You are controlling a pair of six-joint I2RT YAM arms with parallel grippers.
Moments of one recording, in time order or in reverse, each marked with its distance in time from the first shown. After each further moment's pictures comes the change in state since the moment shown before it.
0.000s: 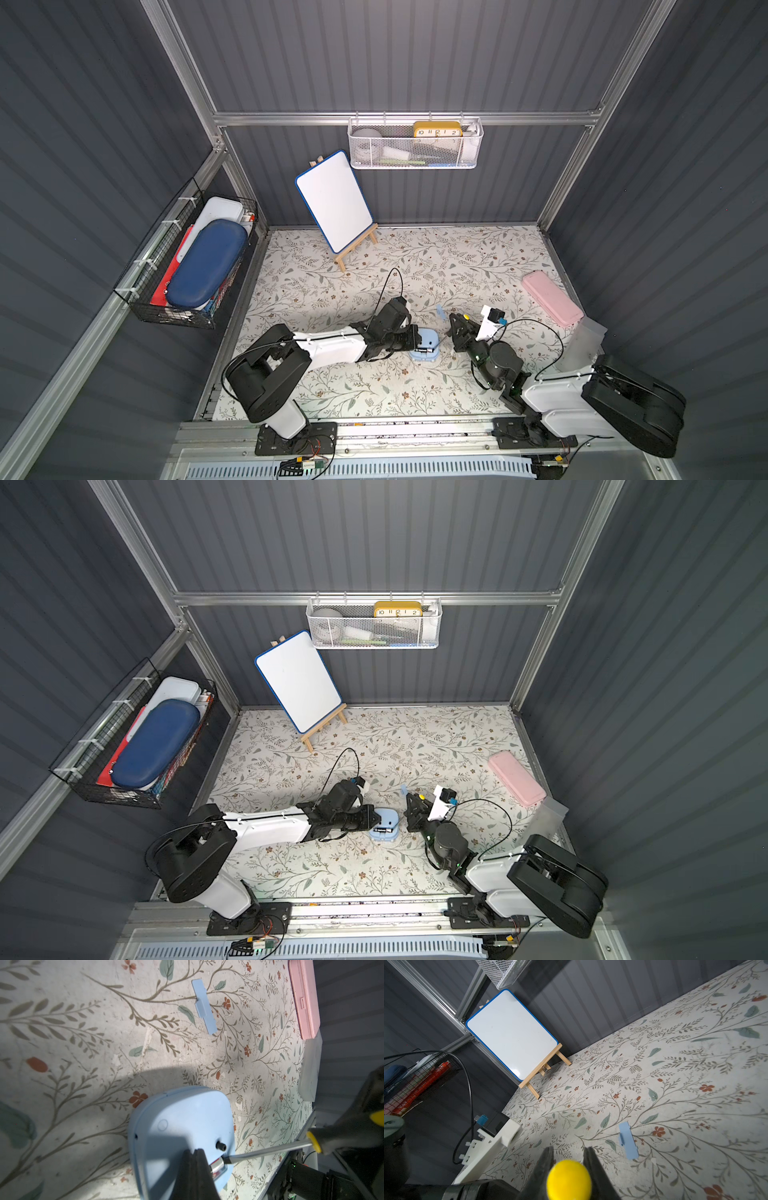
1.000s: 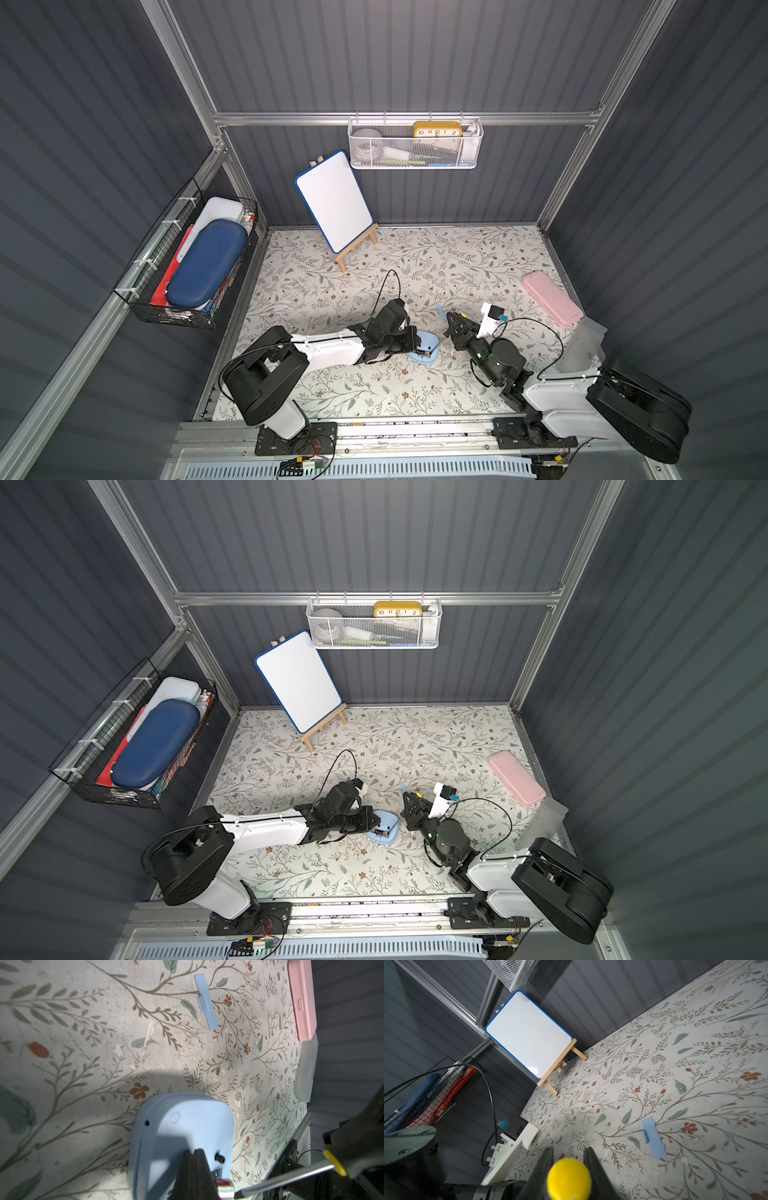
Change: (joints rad) left arm -0.002 -0.023 -0.027 0.008 0.000 -0.038; right arm -0.028 -0.069 0.017 -0.055 -0.112 0.072
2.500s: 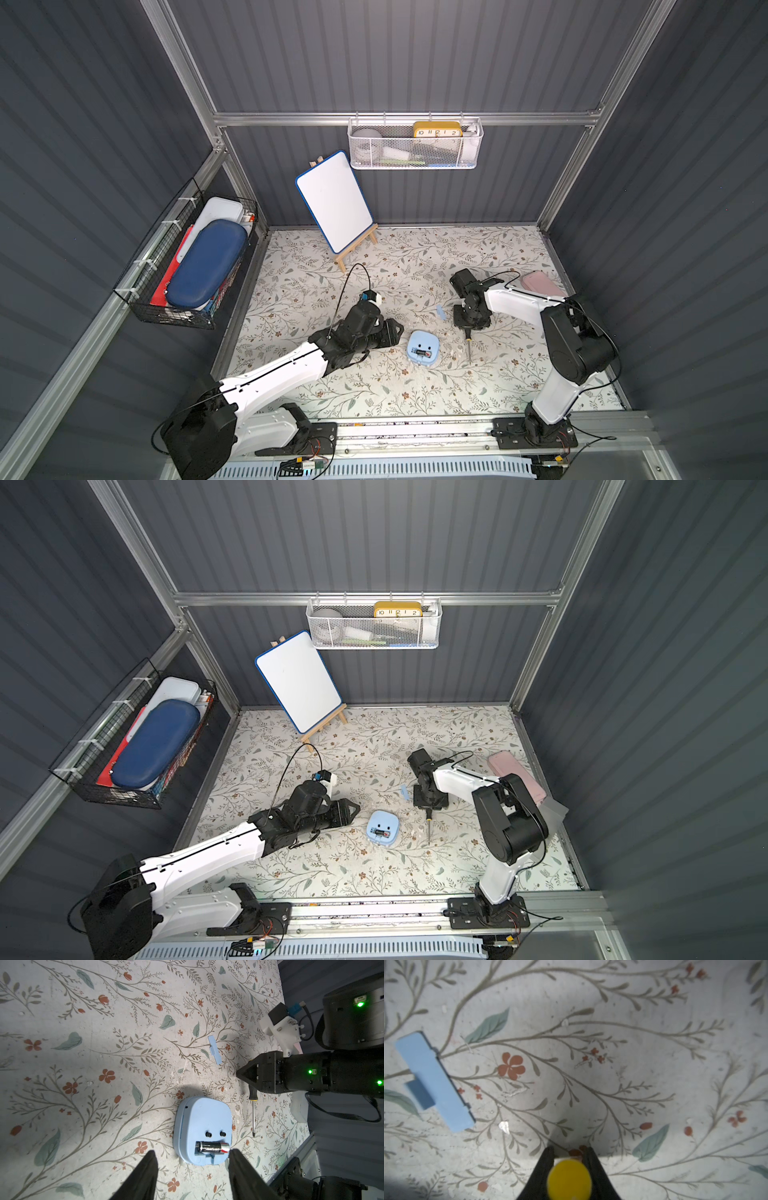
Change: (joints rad) left arm 0.075 -0.398 -0.076 -0.231 -0.156 0.059; right arm -0.346 0.542 0.980 -1.843 -0.172 -0.236
